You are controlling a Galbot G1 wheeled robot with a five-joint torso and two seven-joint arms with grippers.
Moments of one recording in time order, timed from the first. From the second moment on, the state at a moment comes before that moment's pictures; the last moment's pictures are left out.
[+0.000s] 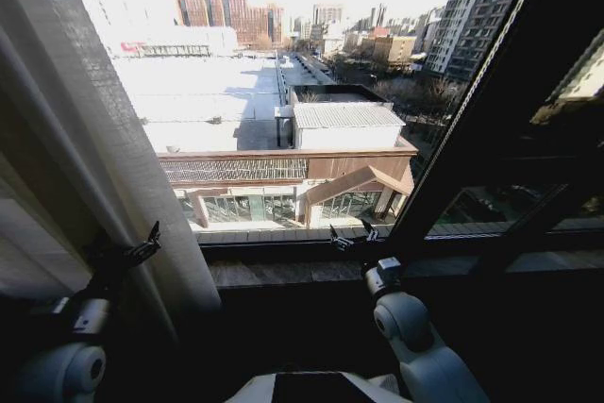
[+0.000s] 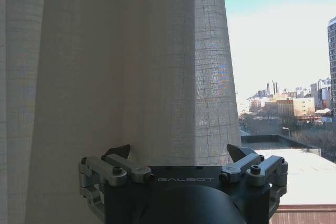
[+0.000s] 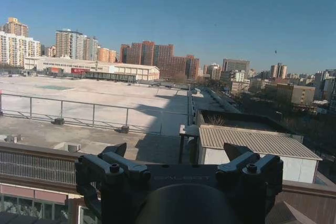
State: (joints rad) left arm 1.71 -1.35 -1.08 -2.36 -0.44 0.19 0.14; right arm -1.43 1.23 0.39 2.14 0.19 -0.24 0.13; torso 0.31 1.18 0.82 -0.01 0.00
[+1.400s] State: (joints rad) left arm 1.69 -1.32 -1.07 -2.35 -0.47 0.20 0.11; right arm -1.46 1.26 0.37 2.16 0.18 -0.23 0.14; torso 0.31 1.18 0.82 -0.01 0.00
